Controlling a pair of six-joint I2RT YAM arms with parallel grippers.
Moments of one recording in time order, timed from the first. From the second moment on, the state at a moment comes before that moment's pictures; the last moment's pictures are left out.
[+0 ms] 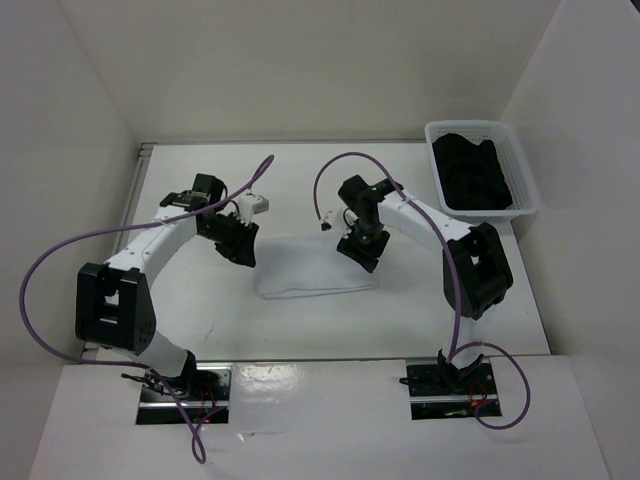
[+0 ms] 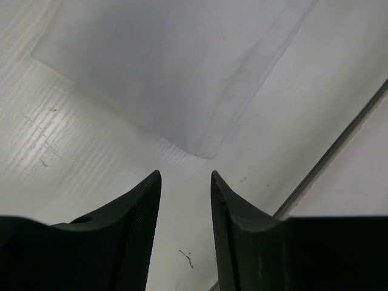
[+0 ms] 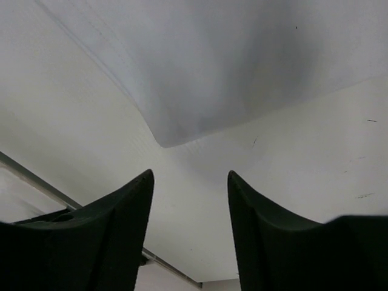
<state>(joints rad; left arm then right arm) -0.17 1.54 1.16 -0.87 0.58 0.44 0.56 1.82 1.43 -1.08 -0.07 -0.54</state>
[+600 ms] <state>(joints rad) 0.05 1.43 1.09 -0.71 0.43 0.22 0.59 1.86 1.43 -0.87 -0.17 -0.07</state>
